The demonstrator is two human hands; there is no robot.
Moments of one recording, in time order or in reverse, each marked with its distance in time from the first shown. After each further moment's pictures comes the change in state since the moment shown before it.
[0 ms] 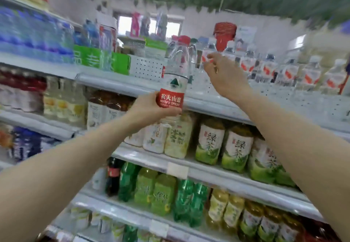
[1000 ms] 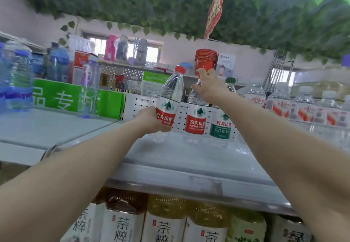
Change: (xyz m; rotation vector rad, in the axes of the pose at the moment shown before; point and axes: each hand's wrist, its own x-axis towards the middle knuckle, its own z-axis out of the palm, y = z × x) left_hand 0.343 -0.127 -0.130 0.223 -0.062 -0.046; right_hand 0.284 -0.039 0.186 -0.255 -0.114 0.204
